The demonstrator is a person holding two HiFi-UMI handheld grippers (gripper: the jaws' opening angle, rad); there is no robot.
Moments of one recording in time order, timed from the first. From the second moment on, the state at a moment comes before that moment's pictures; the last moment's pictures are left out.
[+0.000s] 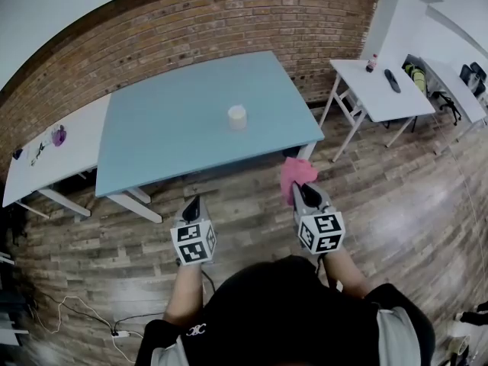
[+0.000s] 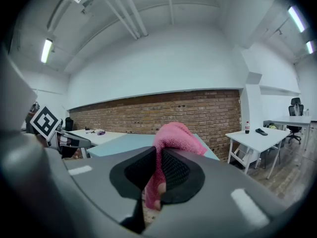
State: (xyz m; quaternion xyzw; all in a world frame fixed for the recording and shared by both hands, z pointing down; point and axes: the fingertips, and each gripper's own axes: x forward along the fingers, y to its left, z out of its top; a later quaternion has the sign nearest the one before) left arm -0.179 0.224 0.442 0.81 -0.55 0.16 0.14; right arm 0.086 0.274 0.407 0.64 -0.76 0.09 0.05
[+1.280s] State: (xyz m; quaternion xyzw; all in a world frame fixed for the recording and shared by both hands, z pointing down) left arm -0.141 -0.004 0.481 0.80 -0.55 0.17 0.17; right arm 0.130 0.004 0.442 0.60 -0.79 0.10 0.10
